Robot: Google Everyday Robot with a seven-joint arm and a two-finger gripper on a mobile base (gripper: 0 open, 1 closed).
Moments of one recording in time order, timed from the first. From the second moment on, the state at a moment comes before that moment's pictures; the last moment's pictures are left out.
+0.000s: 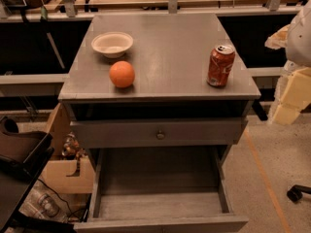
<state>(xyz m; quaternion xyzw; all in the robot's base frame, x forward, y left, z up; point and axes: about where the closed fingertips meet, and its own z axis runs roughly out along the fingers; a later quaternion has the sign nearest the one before) 0.438 -0.216 0.979 -0.60 0.78 -0.04 0.16</state>
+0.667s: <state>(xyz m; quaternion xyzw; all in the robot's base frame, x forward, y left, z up) 0.447 -0.212 0.979 -0.59 0.79 -0.03 0.18</state>
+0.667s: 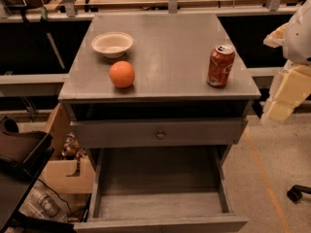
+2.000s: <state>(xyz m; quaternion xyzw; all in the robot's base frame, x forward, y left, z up) 0.585 -0.224 0.970 -0.38 0.73 0.14 0.56</state>
